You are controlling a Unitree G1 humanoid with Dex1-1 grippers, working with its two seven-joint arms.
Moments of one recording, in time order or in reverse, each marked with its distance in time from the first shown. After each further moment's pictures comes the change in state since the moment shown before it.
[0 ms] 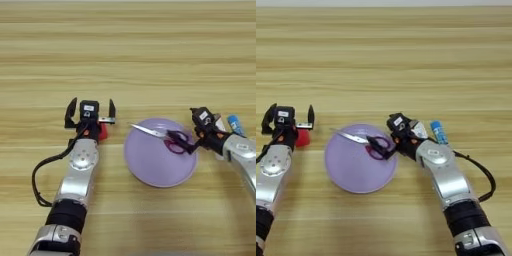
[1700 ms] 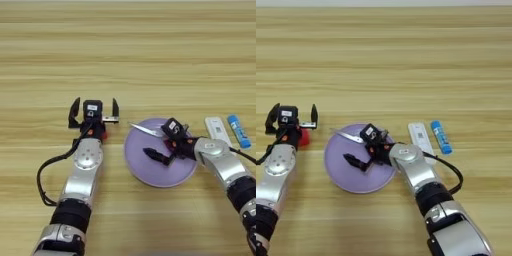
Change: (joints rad) left arm -0.005 -0.026 -0.012 0.000 0.007 0.000 0.023; right arm -0.211 0.154 0.069 0.486 -0.054 -0.086 0.070
